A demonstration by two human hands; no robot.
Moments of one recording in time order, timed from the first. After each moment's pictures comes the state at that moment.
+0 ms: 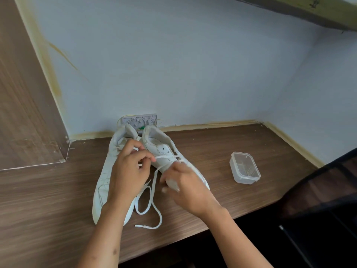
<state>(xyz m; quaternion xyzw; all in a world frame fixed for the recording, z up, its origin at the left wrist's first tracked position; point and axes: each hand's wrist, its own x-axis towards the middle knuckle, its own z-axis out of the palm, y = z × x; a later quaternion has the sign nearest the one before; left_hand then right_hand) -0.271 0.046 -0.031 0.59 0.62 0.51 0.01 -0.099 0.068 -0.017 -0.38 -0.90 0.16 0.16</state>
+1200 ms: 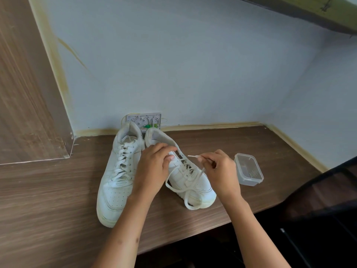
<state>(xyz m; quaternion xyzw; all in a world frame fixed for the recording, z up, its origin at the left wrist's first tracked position) -0.244 0.075 -0.048 0.63 0.62 0.46 0.03 -0.058 0.100 -0.013 -0.54 -0.75 0.13 0.36</state>
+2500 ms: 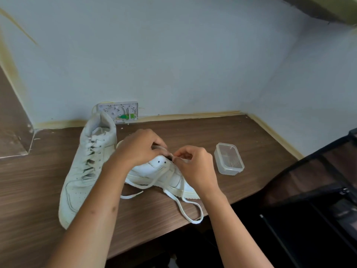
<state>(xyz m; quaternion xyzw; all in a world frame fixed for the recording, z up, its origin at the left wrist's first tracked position) -0.244 0.107 0.007 0.71 0.62 0.23 0.23 -0.067 0.092 -0.002 -0.59 -0.70 0.24 0.31</state>
